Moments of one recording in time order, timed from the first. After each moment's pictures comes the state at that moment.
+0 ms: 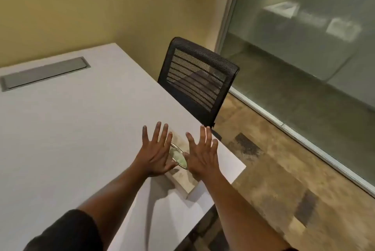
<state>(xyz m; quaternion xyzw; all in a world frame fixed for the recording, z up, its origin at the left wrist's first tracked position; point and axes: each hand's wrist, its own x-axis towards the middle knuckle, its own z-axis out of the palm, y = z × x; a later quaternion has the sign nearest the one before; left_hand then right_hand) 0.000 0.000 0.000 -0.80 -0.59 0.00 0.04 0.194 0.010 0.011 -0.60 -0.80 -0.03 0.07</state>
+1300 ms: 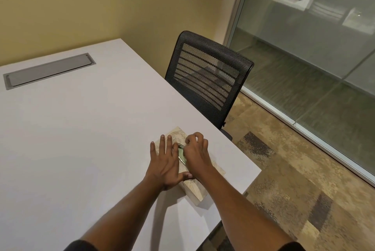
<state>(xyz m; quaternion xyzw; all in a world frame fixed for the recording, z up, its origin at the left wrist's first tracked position) 0.012 -0.005 -0.048 -0.76 -0.65 0.08 -0.06 0.145 0.039 -0.022 -0.54 -0.84 0.03 0.07</state>
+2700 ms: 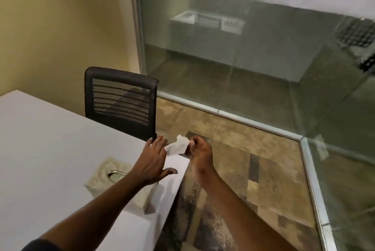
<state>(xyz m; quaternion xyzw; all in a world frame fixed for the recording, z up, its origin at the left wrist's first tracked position) 0.156 0.000 0.097 -0.93 -0.36 -0.03 -0.01 0.313 -0.071 0.141 -0.55 -0.34 0.43 0.63</state>
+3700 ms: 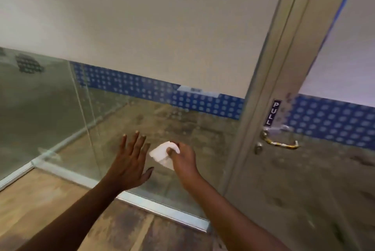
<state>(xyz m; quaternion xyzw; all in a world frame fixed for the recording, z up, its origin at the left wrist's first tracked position) 0.618 -0.560 0.222 -0.88 0.39 -0.27 -0.02 0.526 -0.731 0.272 -0.74 0.14 -0.19 0.62</state>
